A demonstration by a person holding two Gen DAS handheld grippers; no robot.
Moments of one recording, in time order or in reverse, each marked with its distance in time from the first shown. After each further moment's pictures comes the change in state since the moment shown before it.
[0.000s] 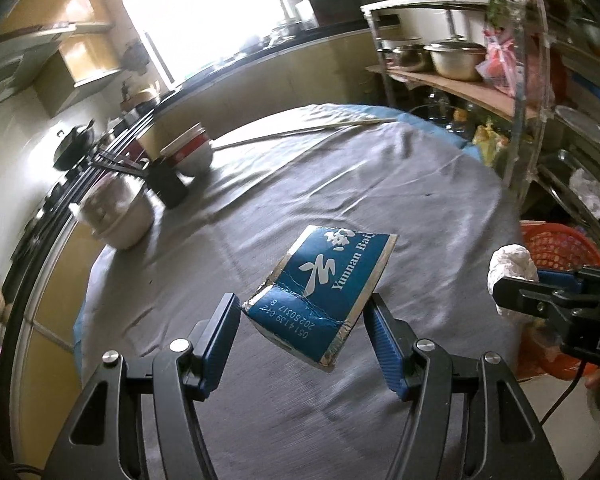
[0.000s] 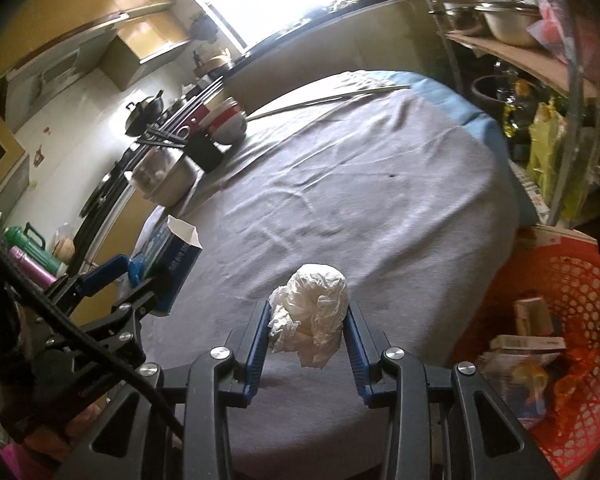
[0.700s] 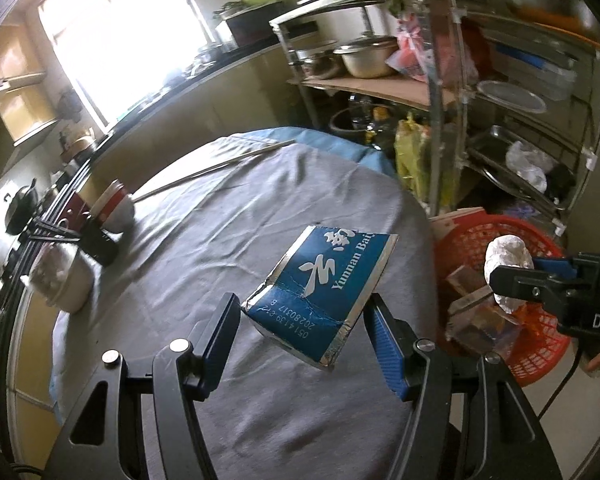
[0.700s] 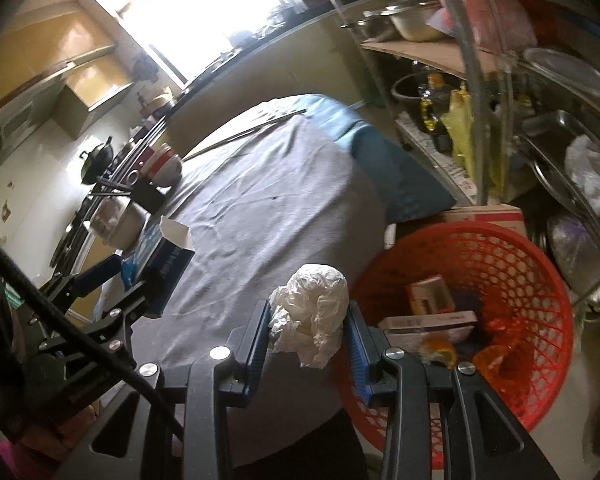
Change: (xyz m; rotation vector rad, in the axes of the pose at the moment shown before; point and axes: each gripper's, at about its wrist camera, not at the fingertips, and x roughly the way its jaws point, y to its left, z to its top) left arm -0.012 -0.093 0.029 0.183 -0.047 -0.163; right arm -0.064 -0.084 -0.013 0.169 -0.075 -0.127
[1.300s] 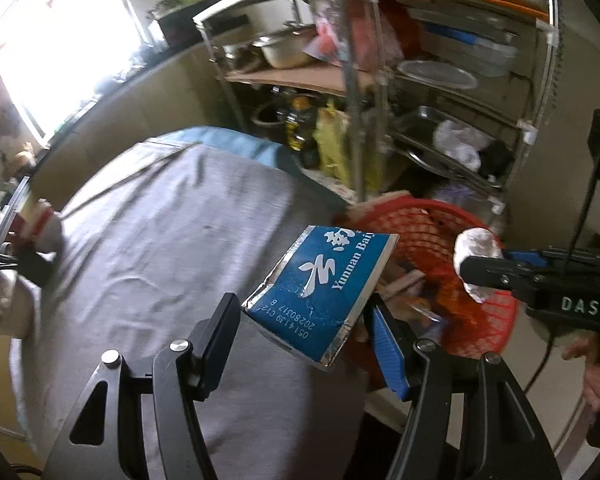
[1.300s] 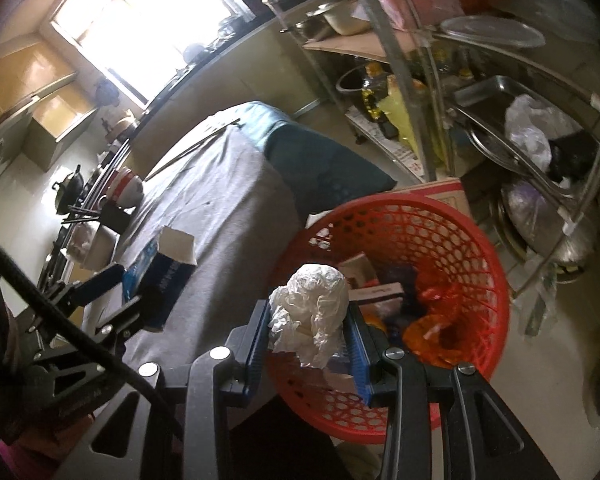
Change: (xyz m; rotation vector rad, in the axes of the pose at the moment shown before) left arm 0.010 -0.065 0.007 0.088 0.040 -0.225; right arm -0.029 -0.068 -0.019 0.123 -0.010 -0.084
